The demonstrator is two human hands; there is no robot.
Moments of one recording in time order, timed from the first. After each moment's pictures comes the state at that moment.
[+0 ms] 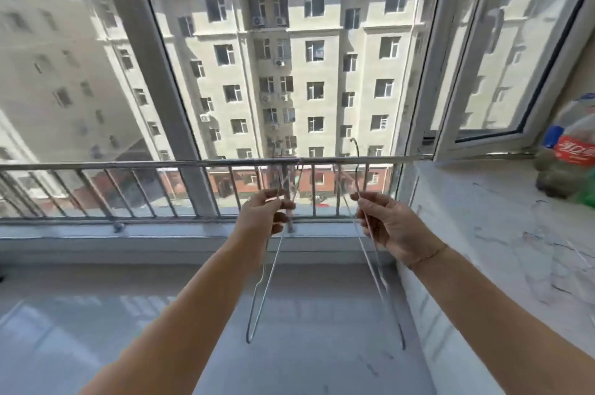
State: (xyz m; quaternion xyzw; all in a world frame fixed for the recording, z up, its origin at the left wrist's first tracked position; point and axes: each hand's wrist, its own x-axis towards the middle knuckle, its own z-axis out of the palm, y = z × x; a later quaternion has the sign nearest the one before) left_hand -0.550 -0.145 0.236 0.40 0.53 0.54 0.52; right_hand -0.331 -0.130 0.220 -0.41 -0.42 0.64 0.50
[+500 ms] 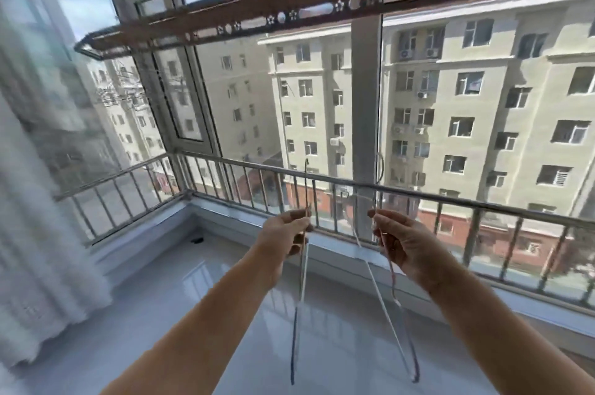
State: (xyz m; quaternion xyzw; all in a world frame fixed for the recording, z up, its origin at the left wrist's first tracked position) left_hand -0.929 -0.297 0.284 0.32 0.63 0.60 0.38; right_hand -0.749 -0.188 0.257 -0.29 -0.46 0.75 0.39
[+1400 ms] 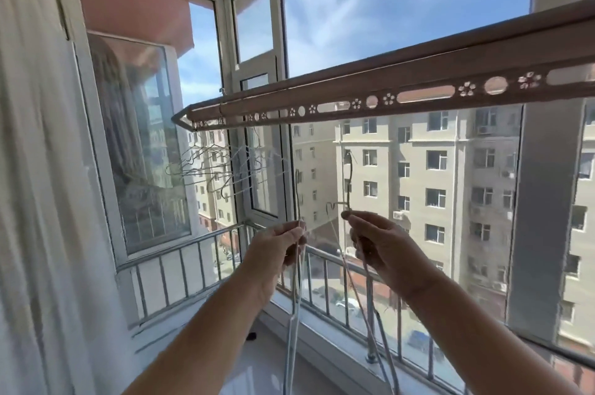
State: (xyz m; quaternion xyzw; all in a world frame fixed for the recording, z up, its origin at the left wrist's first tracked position) left_hand -1.347 -0.184 0.393 0.28 0.59 0.72 0.24; right_hand -1.224 -0.050 0.388 -0.10 -0.59 0.72 0.35
